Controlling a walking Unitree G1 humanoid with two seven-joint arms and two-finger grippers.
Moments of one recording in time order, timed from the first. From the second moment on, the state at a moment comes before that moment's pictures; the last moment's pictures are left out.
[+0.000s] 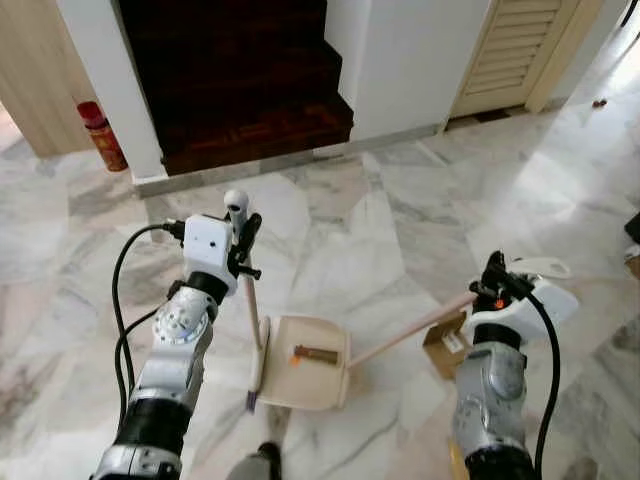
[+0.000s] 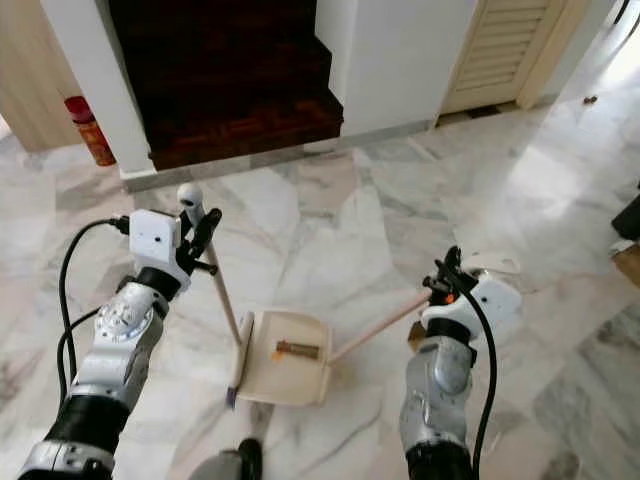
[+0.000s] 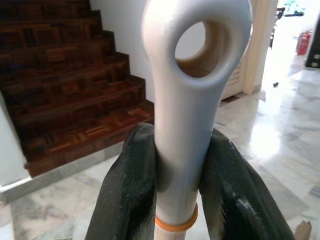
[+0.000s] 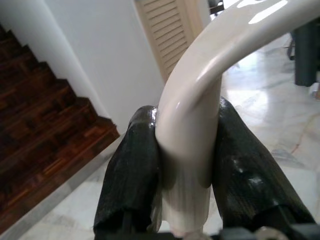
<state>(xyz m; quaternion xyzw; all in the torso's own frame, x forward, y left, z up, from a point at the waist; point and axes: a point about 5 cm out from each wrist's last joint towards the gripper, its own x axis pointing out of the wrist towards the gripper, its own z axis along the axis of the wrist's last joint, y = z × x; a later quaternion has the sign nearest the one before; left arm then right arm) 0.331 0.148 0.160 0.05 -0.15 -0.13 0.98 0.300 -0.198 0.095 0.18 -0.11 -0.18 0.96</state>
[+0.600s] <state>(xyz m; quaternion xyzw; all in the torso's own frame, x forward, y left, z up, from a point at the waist) 0.330 0.146 0.160 0.04 -0.15 -0.14 0.98 0.300 -0.197 0.095 0.17 -0.11 -0.18 0.96</state>
